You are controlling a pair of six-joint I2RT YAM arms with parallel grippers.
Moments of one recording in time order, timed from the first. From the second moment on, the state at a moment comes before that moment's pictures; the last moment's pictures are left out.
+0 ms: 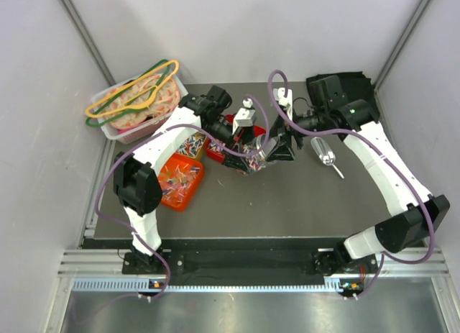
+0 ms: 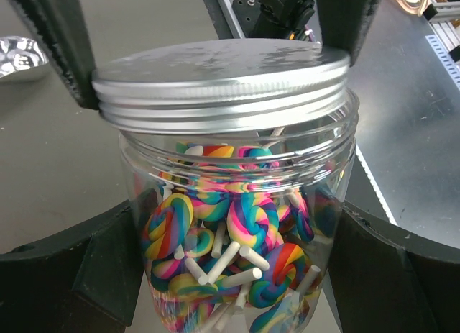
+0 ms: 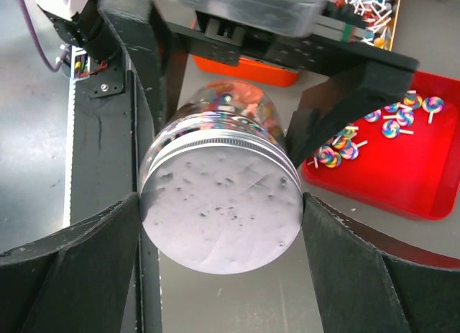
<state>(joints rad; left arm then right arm) -0.54 1.88 1.80 -1.19 1.26 0.98 0.42 1.45 1.61 -1.00 -0.94 -0.58</state>
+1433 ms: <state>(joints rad) -0.54 1.88 1.86 -1.10 1.12 0.83 0.40 1.41 1.45 -0.72 -0.91 -0.37</state>
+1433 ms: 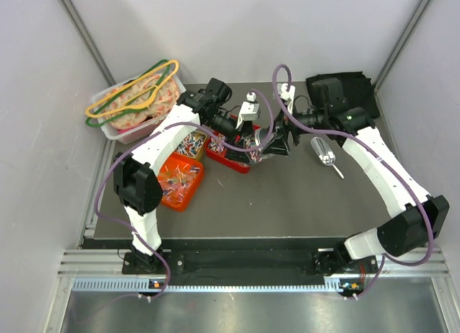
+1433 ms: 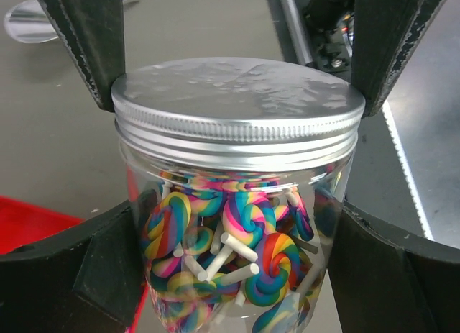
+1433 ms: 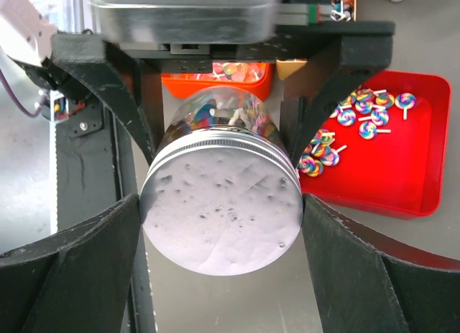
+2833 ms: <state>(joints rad) -0.59 1.59 1.66 -0.79 0.69 0.84 0.33 1.53 1.51 -0.45 -1.06 0.31</state>
